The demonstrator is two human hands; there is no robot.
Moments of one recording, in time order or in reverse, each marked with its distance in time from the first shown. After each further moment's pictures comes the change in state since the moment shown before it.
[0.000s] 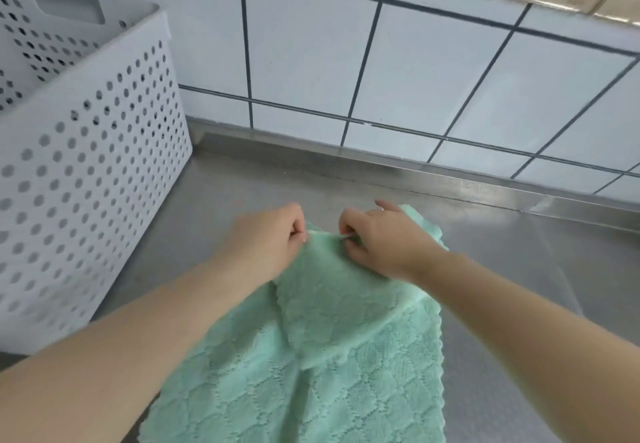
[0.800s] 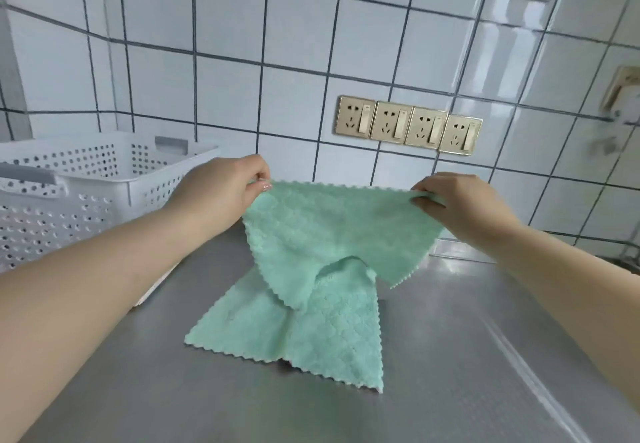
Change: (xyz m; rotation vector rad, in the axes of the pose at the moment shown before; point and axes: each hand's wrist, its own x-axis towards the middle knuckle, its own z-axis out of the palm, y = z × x) left_hand -0.176 0.069 -0.128 0.173 0.650 0.343; right_hand -0.231 -0.042 -0.121 -0.127 0.737 0.243
